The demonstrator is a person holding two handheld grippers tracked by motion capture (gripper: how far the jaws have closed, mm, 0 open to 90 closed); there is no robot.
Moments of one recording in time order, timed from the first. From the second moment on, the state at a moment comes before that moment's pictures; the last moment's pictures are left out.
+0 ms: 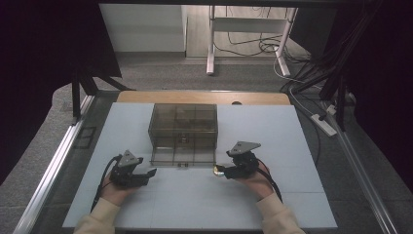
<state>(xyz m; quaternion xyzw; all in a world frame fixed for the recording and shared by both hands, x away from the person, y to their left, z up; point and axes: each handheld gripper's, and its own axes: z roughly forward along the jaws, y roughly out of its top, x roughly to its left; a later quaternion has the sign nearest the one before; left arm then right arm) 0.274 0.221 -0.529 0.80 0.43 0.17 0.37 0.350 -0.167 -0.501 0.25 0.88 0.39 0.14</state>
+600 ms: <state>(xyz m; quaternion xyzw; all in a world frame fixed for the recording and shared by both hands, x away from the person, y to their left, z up) 0.253 0.219 -0.537 0.81 0.43 0.15 0.37 0.350 -0.166 -0.497 0.24 0.89 0.37 0.13</state>
